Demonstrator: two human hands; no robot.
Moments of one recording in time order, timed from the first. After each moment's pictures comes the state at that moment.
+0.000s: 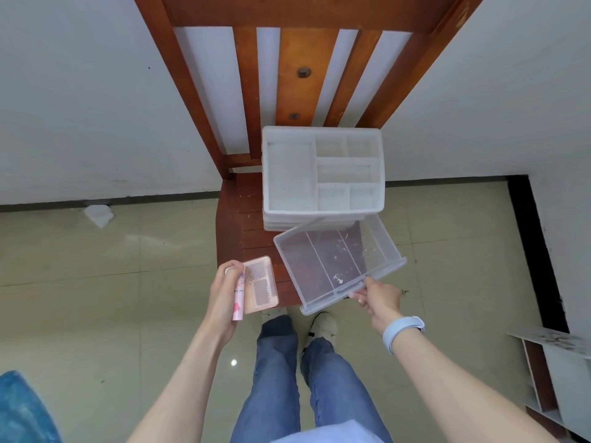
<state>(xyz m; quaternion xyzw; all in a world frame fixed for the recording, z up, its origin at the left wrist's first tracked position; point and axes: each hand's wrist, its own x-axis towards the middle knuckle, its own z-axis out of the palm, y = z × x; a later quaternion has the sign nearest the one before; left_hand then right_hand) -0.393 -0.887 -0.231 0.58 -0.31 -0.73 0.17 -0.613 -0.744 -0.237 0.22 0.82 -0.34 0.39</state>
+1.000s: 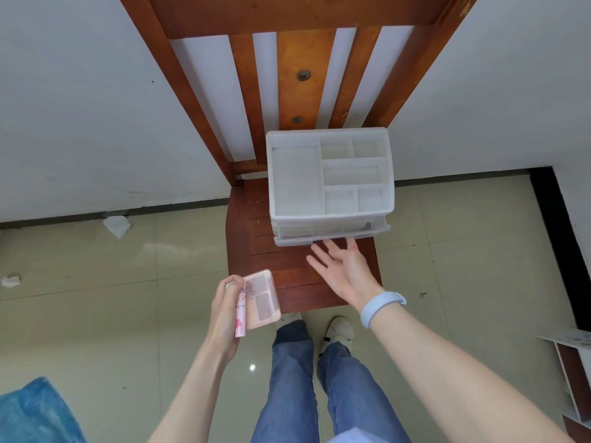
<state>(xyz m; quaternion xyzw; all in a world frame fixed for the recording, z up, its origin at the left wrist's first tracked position) -0.378 -0.882 -0.229 0.59 -0.32 -0.72 0.16 -0.591 -0.828 -0.216 0.22 0.47 -0.64 0.57</state>
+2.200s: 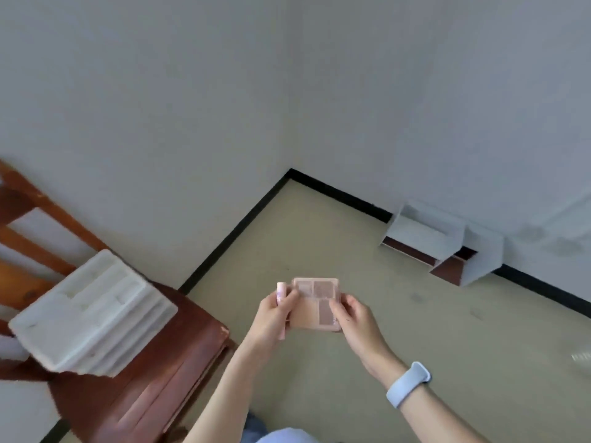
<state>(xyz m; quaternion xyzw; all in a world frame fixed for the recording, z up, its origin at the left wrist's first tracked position) -0.585 -0.568 -0.052 0.18 -0.61 -0.75 -0.20 -0.582 -0.406 -0.041 0.13 0.77 -0.60 0.15</state>
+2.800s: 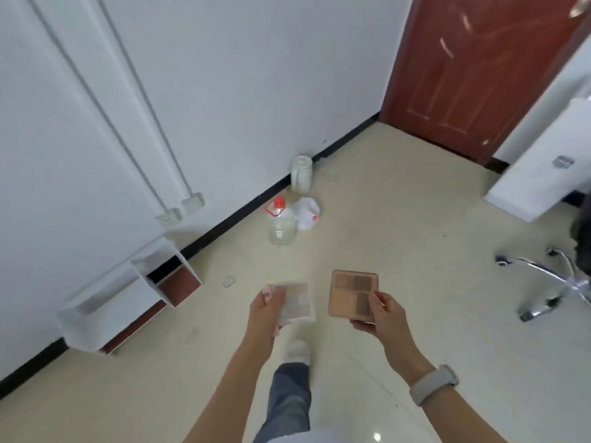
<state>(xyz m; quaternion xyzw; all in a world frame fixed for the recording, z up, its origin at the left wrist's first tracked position) -0.478 0.053 -0.029 -0.17 -0.63 -0.52 -0.56 -0.280 0.102 -0.036 0.61 0.37 -0.60 -0.37</state>
